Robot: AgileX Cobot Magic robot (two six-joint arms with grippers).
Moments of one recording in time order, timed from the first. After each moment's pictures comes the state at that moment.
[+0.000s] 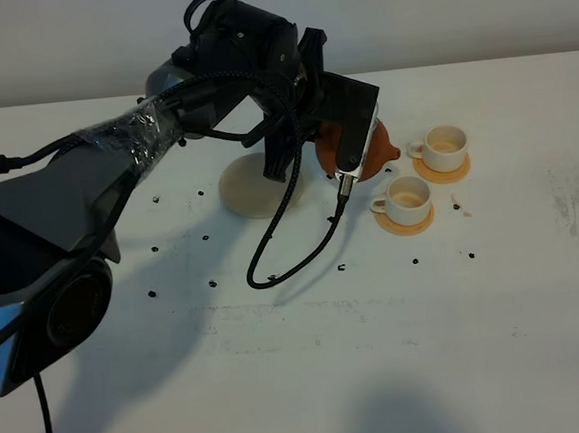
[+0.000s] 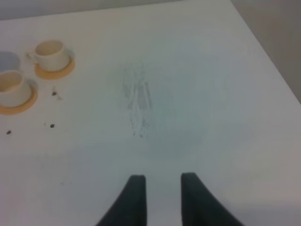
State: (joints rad) left arm -0.60 2.44 -2.22 0.11 0.83 1.37; right arm 0.03 -0.01 -0.49 -0.09 1.07 0.08
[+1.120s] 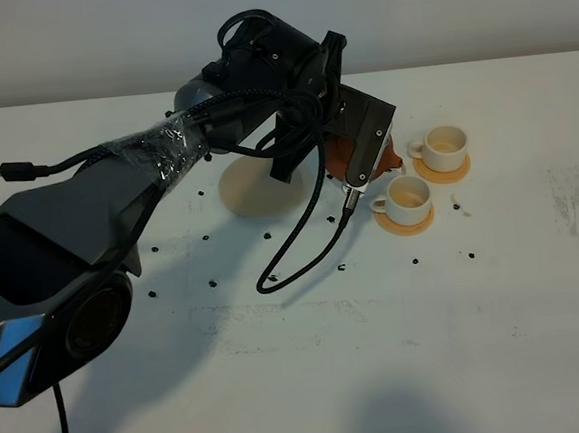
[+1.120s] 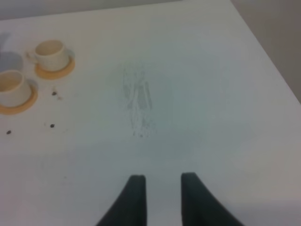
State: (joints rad) left arm -0.65 2.46 -2.22 0.26 0.79 1.35; right arm 0.03 -0.01 -0.49 -0.09 1.07 0.08
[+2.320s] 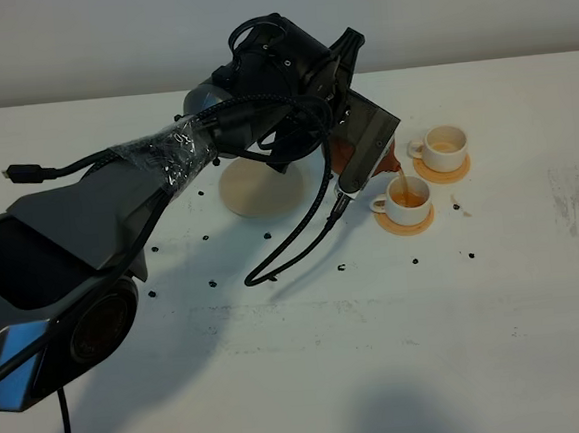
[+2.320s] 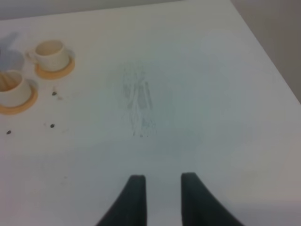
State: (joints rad) left arm -0.67 2.46 -2.22 0.33 0.75 1.47; right arm 0.03 -0.01 -0.49 -0.09 1.07 0.08
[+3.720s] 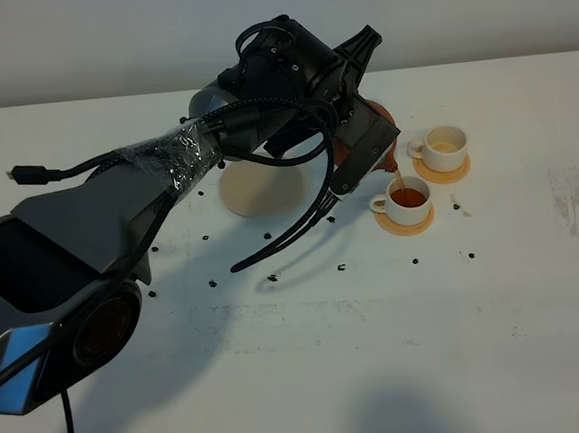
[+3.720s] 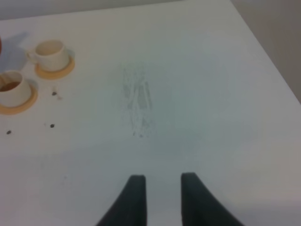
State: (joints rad) left arm -0.68 2.46 -2.22 0.39 0.70 1.61; right arm 0.03 -0.01 -0.49 -0.09 1.07 0.08
